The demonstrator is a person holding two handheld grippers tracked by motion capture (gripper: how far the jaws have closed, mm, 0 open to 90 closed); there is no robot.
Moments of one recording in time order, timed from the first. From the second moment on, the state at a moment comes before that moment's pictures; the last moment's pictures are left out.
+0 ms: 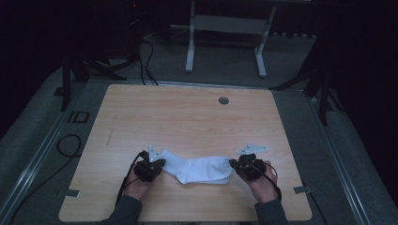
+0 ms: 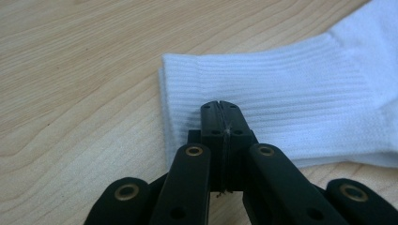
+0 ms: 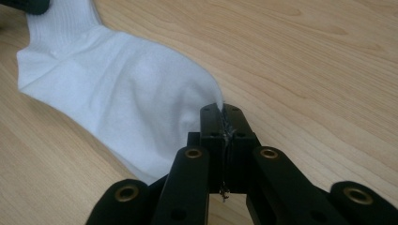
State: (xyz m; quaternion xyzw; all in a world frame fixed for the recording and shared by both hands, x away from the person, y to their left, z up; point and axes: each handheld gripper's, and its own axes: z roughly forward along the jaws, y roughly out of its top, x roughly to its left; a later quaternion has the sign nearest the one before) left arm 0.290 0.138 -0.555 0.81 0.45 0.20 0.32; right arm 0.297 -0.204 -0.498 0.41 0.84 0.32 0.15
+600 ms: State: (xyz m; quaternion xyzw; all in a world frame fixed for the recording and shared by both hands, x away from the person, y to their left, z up) left arm 0.287 0.137 -0.554 0.81 0.45 0.20 0.31; right arm 0.306 -0.197 -0.540 0.42 0.86 0.28 0.10
